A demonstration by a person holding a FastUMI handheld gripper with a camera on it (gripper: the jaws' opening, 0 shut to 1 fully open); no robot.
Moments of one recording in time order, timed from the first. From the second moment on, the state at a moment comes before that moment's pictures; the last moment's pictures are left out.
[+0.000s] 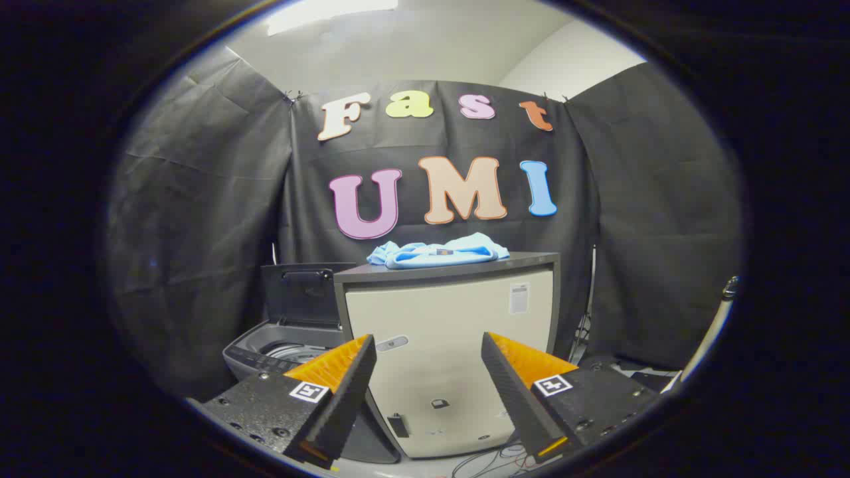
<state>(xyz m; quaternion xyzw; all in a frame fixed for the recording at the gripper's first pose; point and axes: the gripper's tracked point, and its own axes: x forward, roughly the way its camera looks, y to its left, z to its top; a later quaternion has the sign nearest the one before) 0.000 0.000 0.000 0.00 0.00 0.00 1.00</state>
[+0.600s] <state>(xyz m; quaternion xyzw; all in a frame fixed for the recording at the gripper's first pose) 0.009 -0.001 0.021 0.02 0.00 0.01 1.00</state>
